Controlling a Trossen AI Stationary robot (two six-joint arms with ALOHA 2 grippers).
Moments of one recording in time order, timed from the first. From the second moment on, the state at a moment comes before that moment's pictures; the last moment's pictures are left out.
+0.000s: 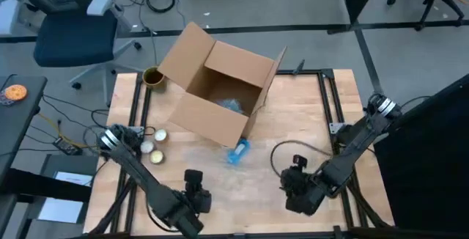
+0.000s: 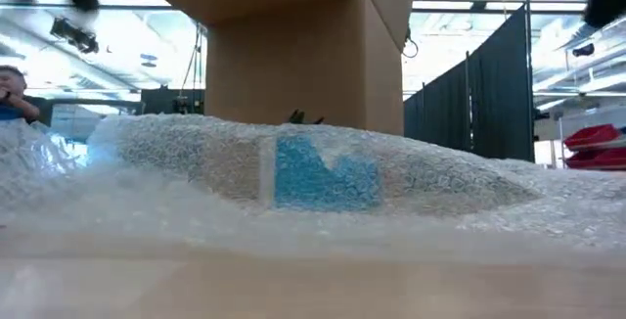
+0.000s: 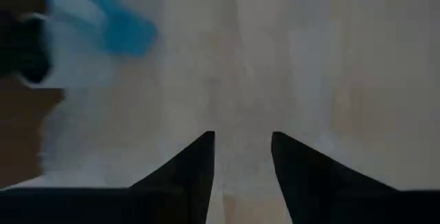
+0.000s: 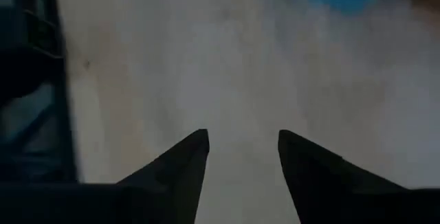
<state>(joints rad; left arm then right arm) -0.79 1.88 1.65 -1.19 -0.47 -0.60 0.80 1.60 1.19 -0.79 0.51 0.93</state>
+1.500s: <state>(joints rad) -0.74 1.36 1.47 -1.06 -0.65 -0.67 0.61 1.96 1.19 -0.37 0.69 0.72</state>
